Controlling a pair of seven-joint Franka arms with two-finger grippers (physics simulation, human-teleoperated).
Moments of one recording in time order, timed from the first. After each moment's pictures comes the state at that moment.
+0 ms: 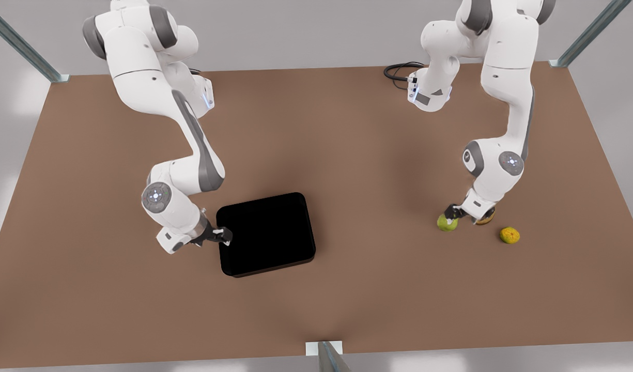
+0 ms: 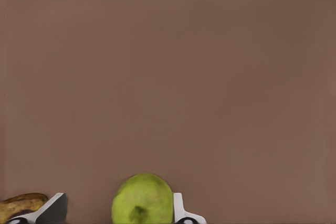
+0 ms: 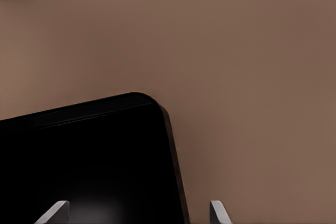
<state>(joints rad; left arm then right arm) -0.19 0.30 0.16 -2.08 -0.22 2.65 0.15 0.34 0.48 -0.07 -1.70 0.16 2.29 0.20</state>
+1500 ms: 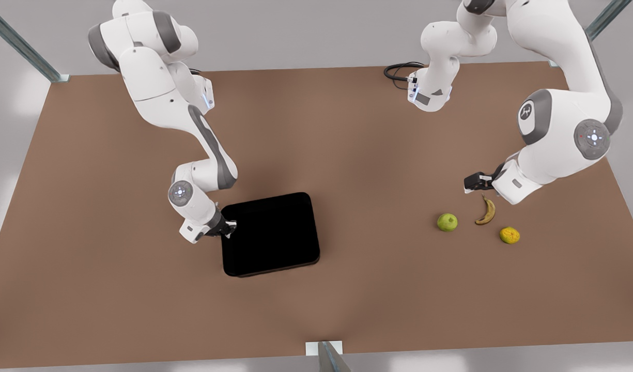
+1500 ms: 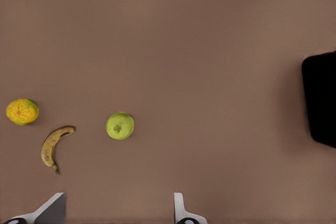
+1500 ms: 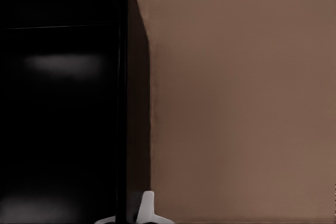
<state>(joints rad) -0.13 0.23 0.04 -1.49 -0.11 1.62 -0.01 0.33 0.50 -0.02 -1.99 0.21 2.62 0.02</state>
